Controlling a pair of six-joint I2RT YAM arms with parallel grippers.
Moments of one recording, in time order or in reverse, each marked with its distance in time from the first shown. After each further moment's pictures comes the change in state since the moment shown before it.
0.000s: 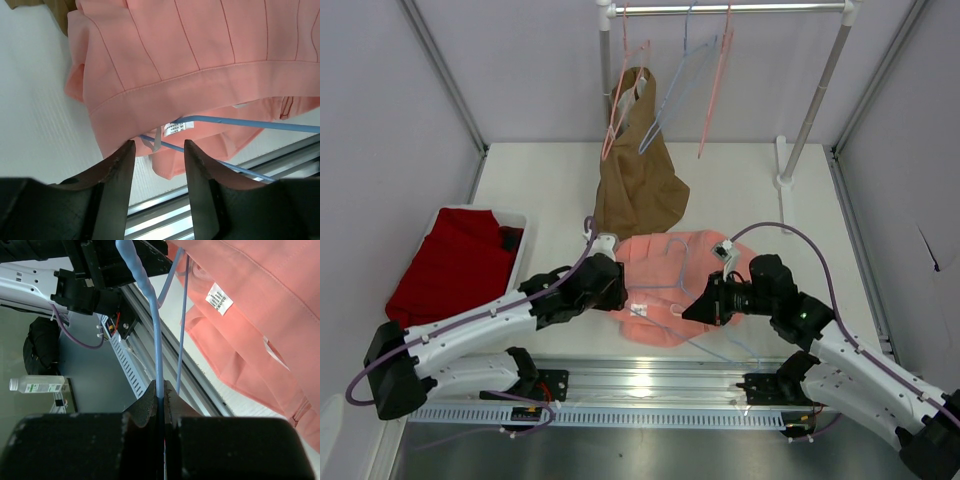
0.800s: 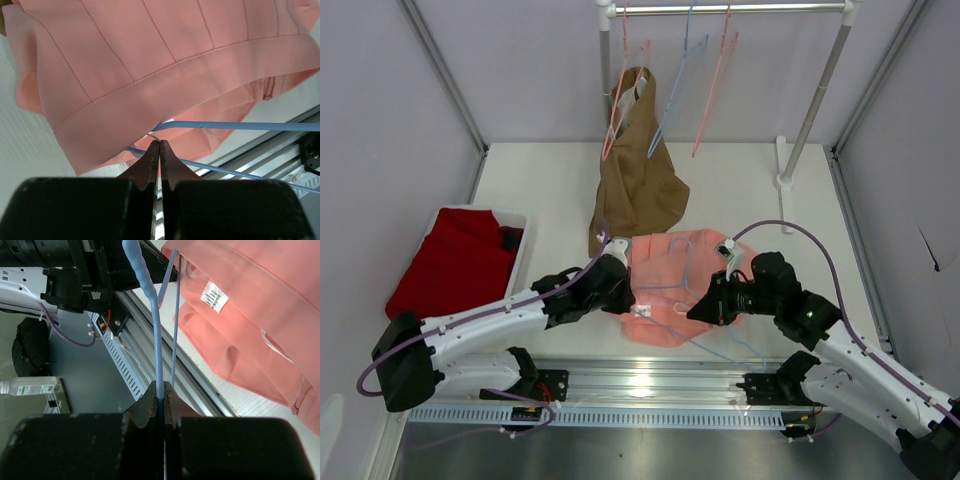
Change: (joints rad) left arm -0.006 0.058 -0.037 0.144 0.127 0.012; right arm 0.000 -0.013 0.063 -0.136 0.040 -0.034
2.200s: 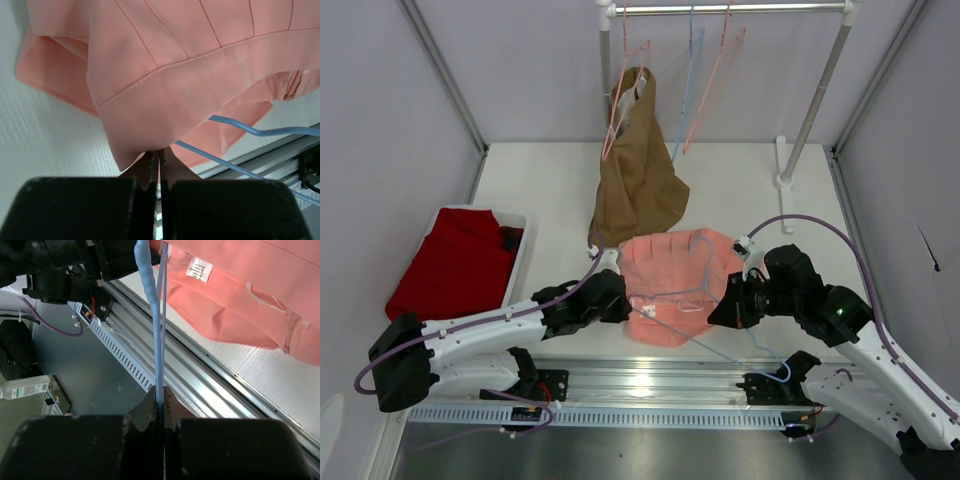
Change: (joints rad) left arm -0.060 -0.029 -0.109 0.048 -0.097 -0.174; right arm -0.006 -0.023 0.264 -0.475 0.098 -0.040
